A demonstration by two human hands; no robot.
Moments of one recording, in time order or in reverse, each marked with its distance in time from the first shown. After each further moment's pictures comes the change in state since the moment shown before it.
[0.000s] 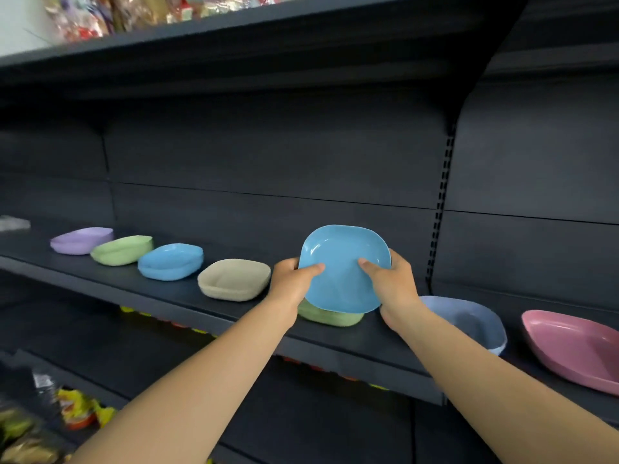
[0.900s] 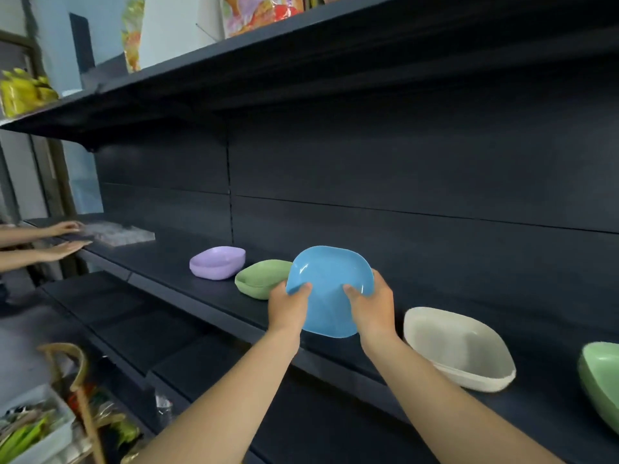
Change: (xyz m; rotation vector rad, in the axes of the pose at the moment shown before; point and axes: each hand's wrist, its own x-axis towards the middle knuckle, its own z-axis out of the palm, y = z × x) left_hand 0.180 -0.027 -0.340 -0.031 0.383 0.020; right_hand 0.037 0.070 0.422 -0.026 -0.124 0.017
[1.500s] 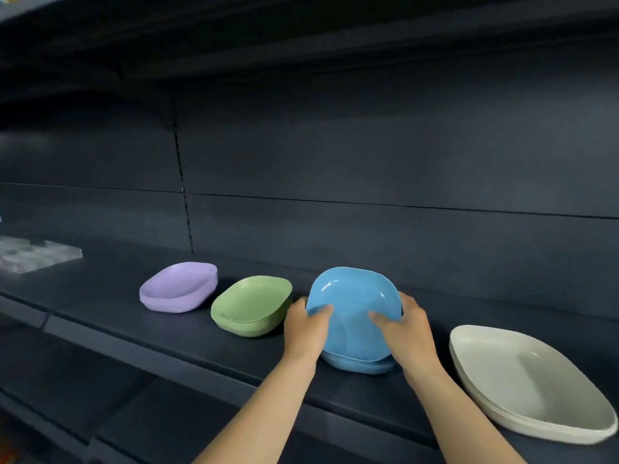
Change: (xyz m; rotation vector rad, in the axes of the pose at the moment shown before) left_hand 0.110 -0.048 0.016 0.121 -0.268 -0.099; right_hand 0.062 0.049 0.019 -0.214 0.133 0.022
